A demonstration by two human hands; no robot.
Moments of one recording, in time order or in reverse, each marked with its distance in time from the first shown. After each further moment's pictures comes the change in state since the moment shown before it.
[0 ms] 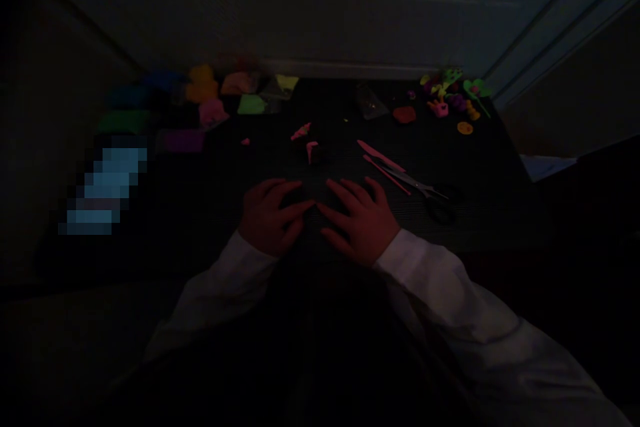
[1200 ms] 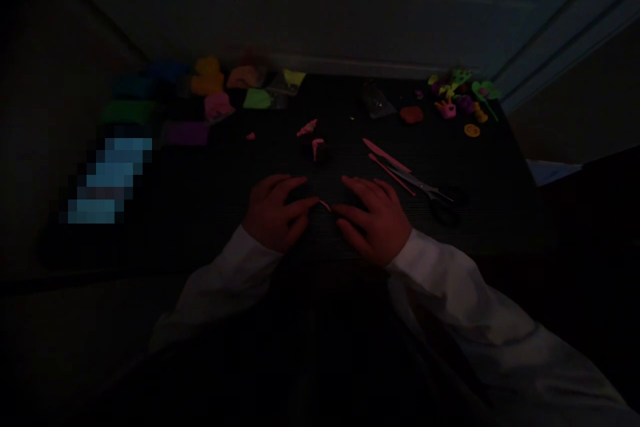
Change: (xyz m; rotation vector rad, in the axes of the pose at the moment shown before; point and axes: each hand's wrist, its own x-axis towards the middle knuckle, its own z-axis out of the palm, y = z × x) left_hand 0.000 -0.001 0.003 -0.005 0.010 0.012; right_hand -0.009 0.012 0.000 0.107 0.160 -0.042
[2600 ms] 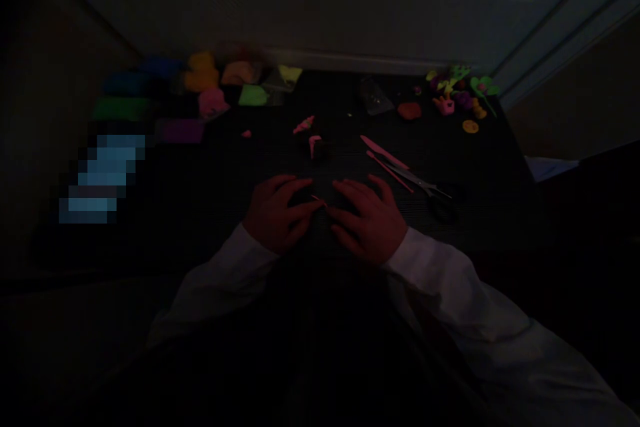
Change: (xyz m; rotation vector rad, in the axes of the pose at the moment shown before) left_hand 0.001 0.001 0.001 -0.023 -0.082 0.078; right_hand 0.000 -0.004 -0.001 -0.075 -0.036 -0.059
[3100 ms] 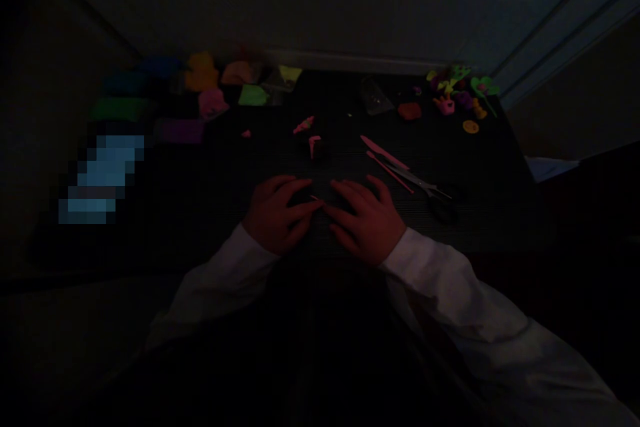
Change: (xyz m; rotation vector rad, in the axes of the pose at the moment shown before) left_hand 0.000 0.001 -0.001 -0.010 0.004 -0.005; right_hand 0.004 -0.002 0.002 -0.033 -0.073 0.021
